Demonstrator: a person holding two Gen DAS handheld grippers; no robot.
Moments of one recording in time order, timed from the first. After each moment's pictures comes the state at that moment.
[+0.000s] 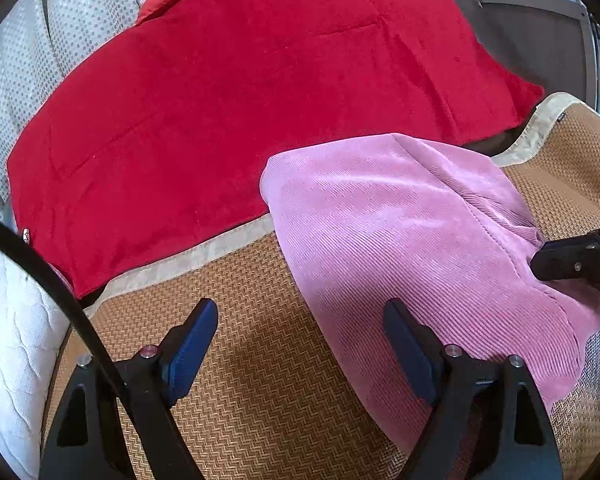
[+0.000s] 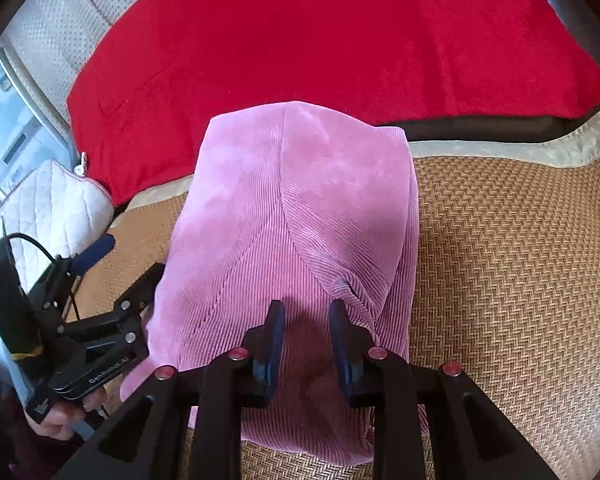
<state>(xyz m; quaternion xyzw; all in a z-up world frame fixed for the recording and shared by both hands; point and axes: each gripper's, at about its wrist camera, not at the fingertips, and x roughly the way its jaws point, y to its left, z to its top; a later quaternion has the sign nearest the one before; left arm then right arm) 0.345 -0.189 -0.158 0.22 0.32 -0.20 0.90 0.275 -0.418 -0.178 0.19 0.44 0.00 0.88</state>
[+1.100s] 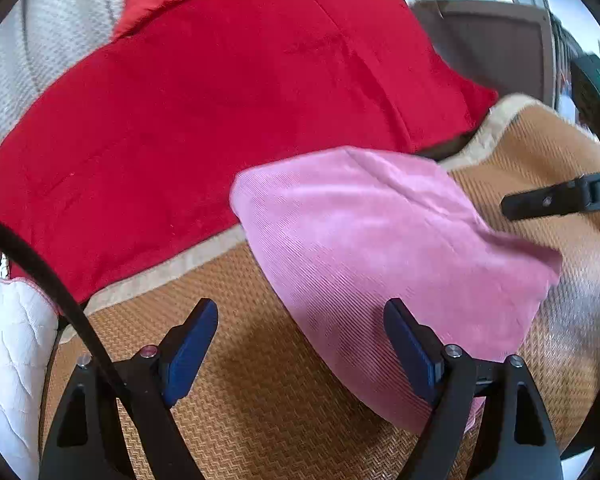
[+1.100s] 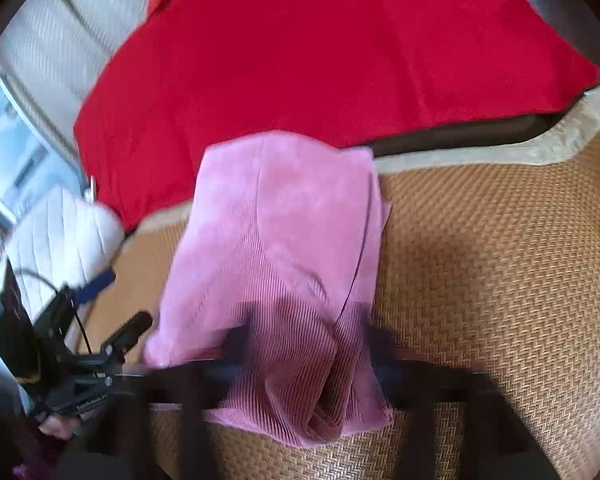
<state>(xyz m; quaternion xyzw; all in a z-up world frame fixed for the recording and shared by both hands) 0.320 -0.170 -0.133 0.21 0.30 -0.27 0.89 0.239 -0.461 -0.159 0.24 0.39 0.00 0.89</state>
